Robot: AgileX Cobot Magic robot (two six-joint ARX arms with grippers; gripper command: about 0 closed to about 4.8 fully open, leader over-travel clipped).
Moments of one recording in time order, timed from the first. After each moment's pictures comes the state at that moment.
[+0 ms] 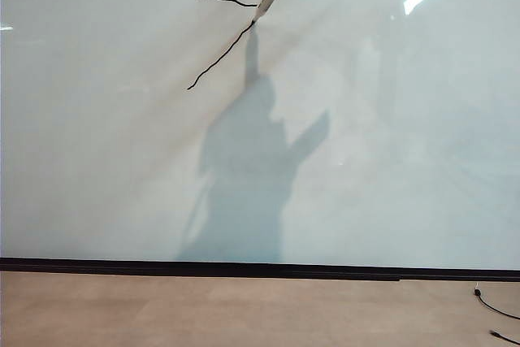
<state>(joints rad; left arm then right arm) 0.00 0.00 0.00 -0.15 0.02 -0.01 0.65 1.38 1.06 0.30 0.16 -0.13</state>
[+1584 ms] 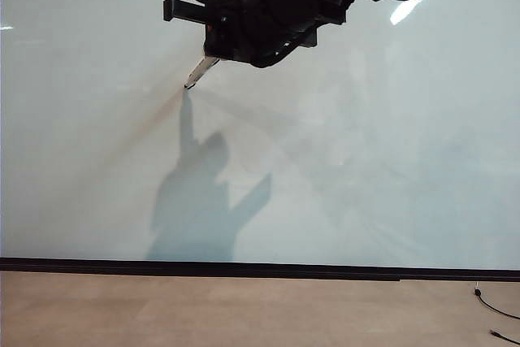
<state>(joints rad) 0.00 0.00 0.00 -0.15 0.02 -0.01 0.78 1.73 1.01 0.72 0.18 0.03</state>
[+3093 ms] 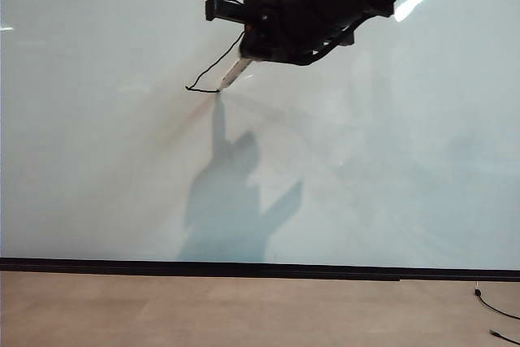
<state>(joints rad) 0.00 0.00 0.00 -0.15 0.02 -0.01 0.71 1.62 0.91 0.69 0.17 0.04</state>
